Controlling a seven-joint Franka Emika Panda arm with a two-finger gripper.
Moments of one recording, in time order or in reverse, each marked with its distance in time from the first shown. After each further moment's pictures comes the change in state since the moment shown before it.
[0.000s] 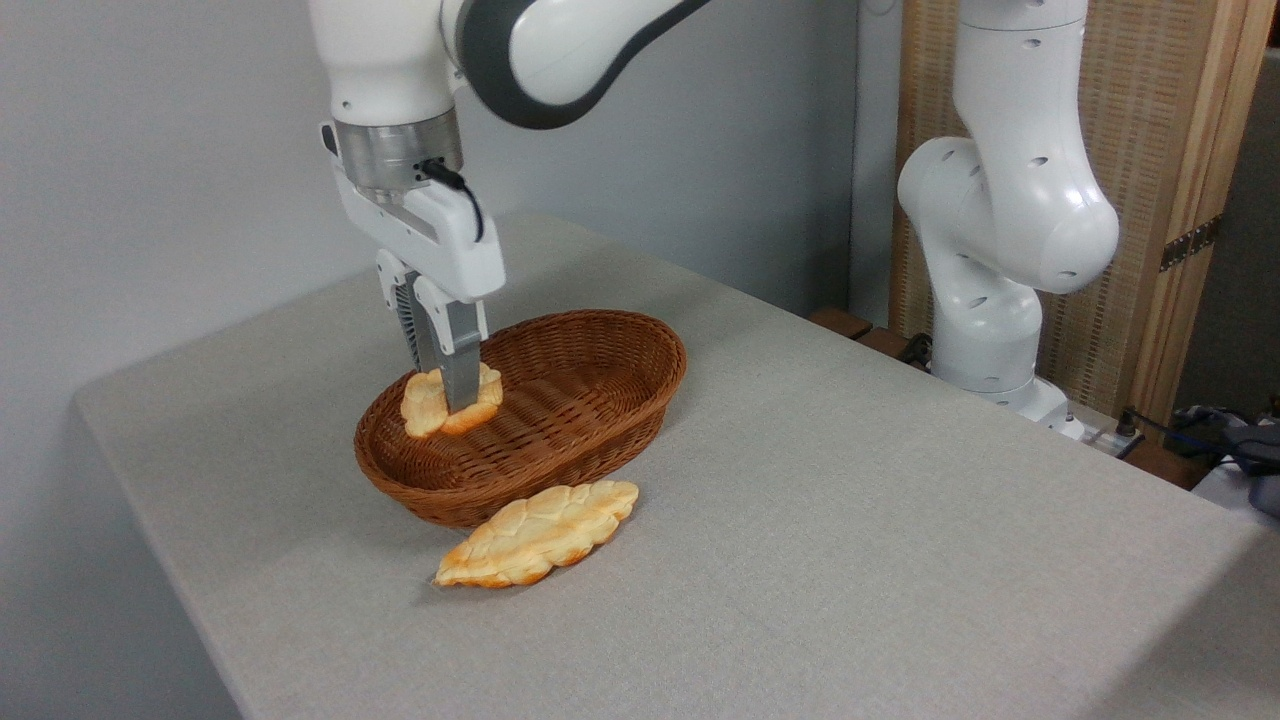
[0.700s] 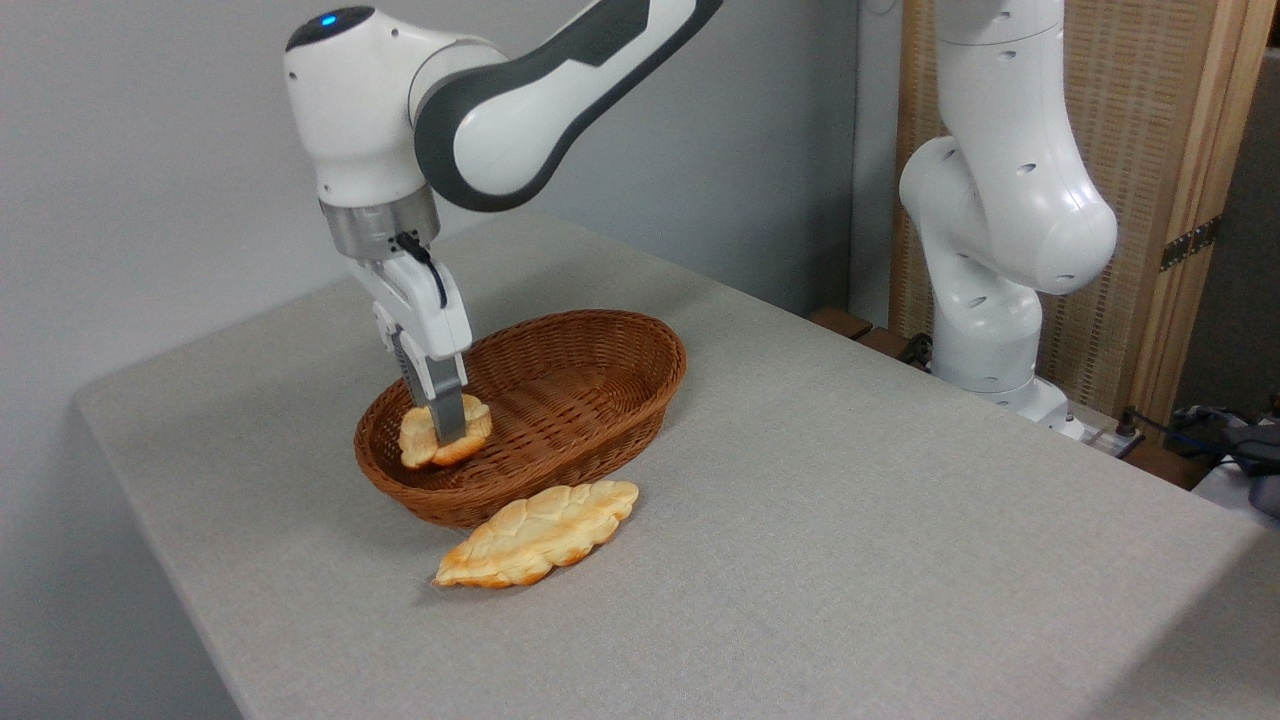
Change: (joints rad) arm -0.030 0.132 -0.090 -0.003 0.000 0.076 0.002
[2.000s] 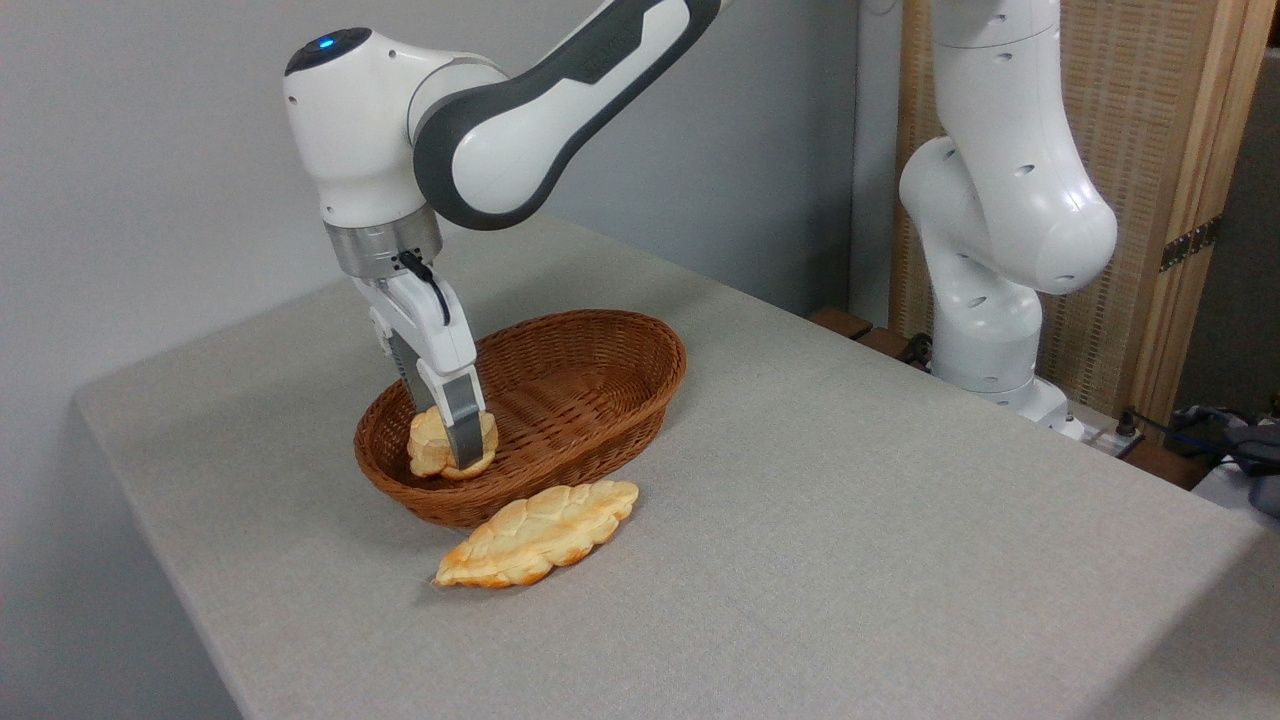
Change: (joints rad) arm -0.001 0.031 0.000 -0.006 0.000 0.000 0.000
